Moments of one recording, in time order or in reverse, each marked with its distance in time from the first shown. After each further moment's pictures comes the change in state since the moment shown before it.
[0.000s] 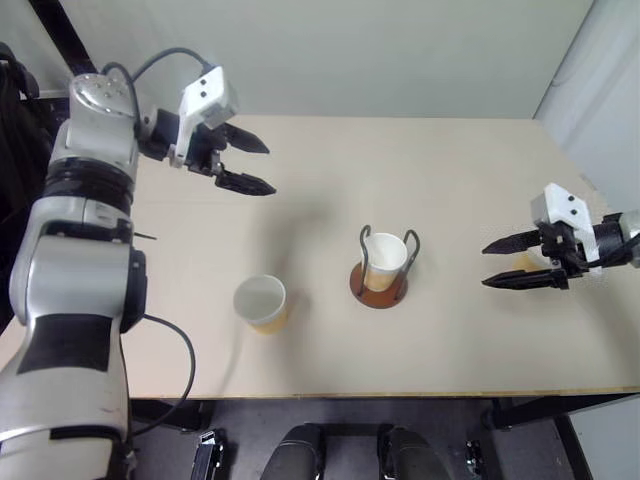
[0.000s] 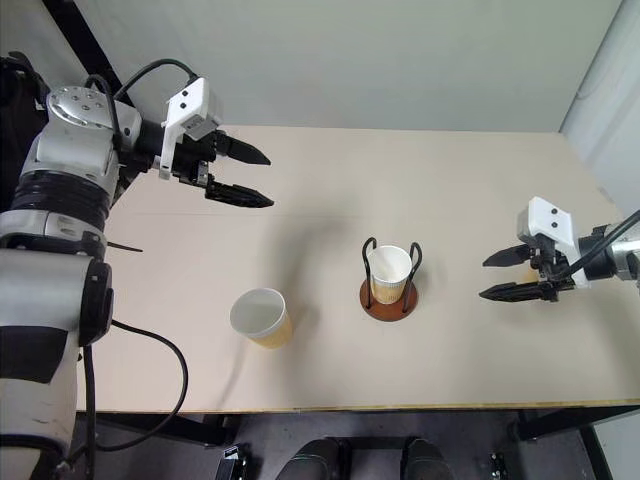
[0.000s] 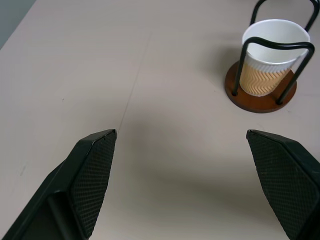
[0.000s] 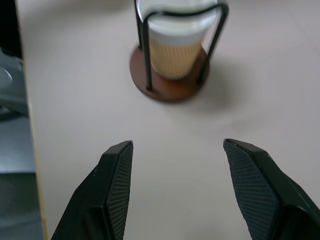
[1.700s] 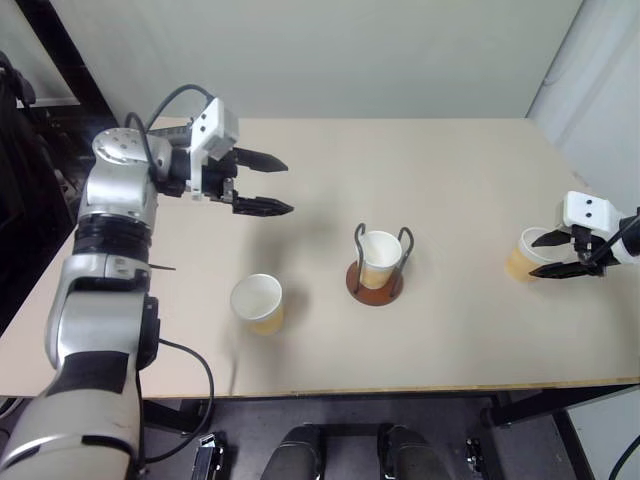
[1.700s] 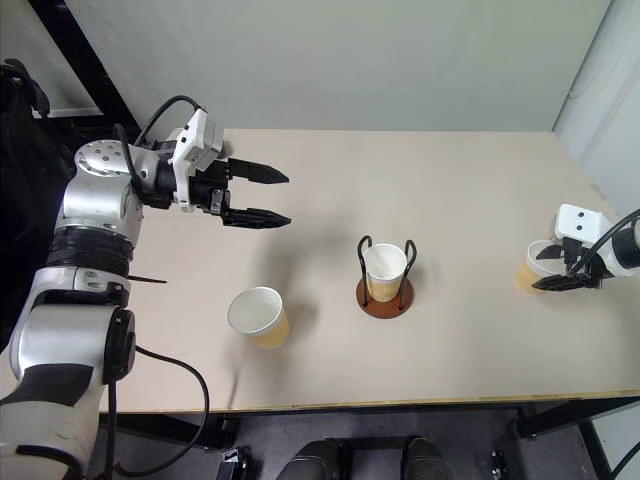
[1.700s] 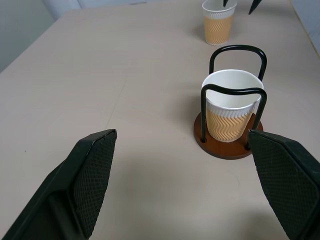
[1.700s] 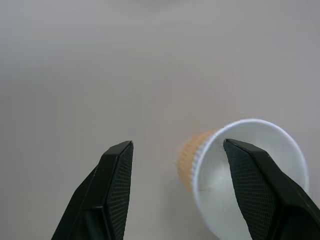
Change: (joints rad) left arm 0.286 -0.043 0.199 -0.312 -0.145 0.086 0.011; right arm -0.245 0.048 0.105 0.630 -0.383 -0.471 0.027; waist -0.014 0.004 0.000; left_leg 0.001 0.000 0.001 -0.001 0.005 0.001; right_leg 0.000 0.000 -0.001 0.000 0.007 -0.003
